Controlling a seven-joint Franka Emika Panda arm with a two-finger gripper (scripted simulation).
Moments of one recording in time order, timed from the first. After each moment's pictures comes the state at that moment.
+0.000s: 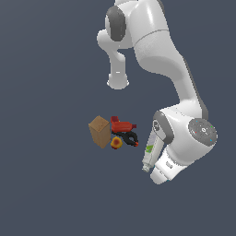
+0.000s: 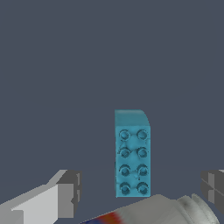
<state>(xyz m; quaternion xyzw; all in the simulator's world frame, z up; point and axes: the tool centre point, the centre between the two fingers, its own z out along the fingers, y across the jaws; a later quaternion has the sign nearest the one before) 0.145 0.205 0.074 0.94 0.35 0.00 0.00</state>
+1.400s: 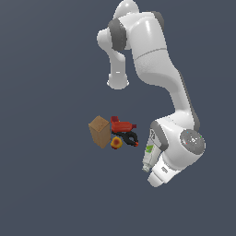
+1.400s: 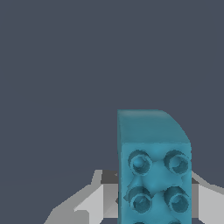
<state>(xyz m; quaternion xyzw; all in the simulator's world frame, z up) 0.145 0.206 0.022 0.94 0.35 0.00 0.00</state>
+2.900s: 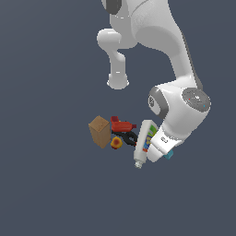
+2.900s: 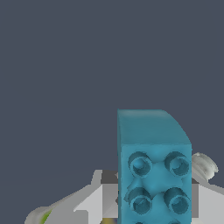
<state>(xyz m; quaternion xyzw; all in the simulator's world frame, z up) 0.083 0.190 0.122 0.94 0.35 0.00 0.00</state>
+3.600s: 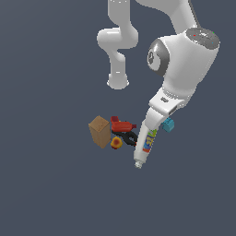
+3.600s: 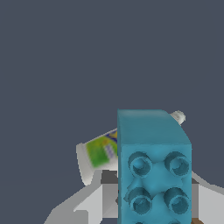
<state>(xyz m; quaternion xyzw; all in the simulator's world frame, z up) 0.017 0.173 0.232 0.94 0.35 0.00 0.00</state>
